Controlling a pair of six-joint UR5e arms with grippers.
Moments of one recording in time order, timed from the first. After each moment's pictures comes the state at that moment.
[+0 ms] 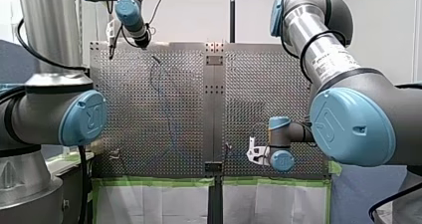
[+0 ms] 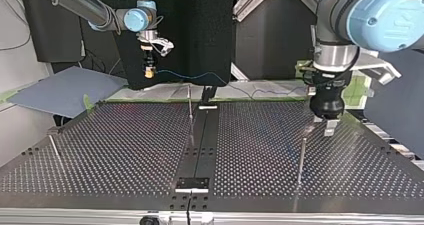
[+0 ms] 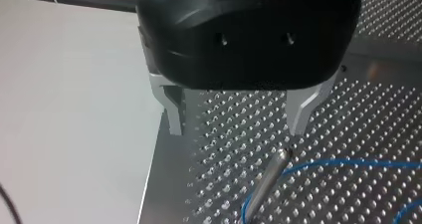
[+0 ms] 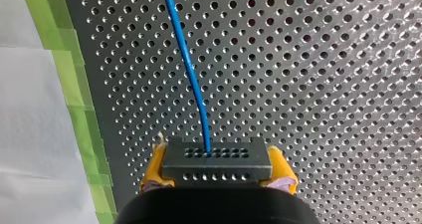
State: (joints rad) left arm -0.09 -1.40 -1.68 -3.31 -1.74 -1.63; right arm 1.99 -0.76 1.96 -1.08 1.68 1.64
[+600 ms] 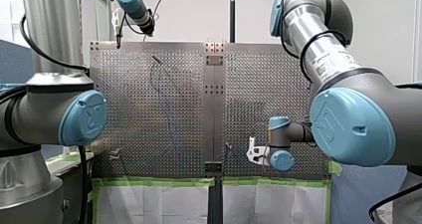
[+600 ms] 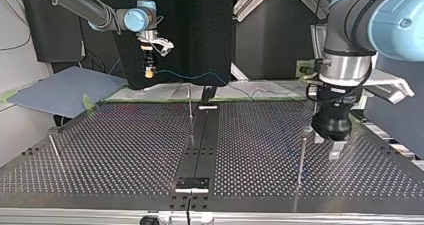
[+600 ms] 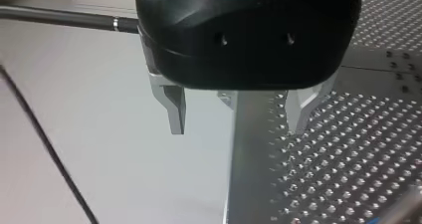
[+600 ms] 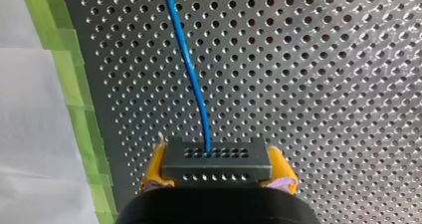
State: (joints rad) left arm -0.09 -1.41 -1.53 -3.35 -1.67 -1.69; right arm 1.99 -0.76 1.96 -1.08 1.68 1.64
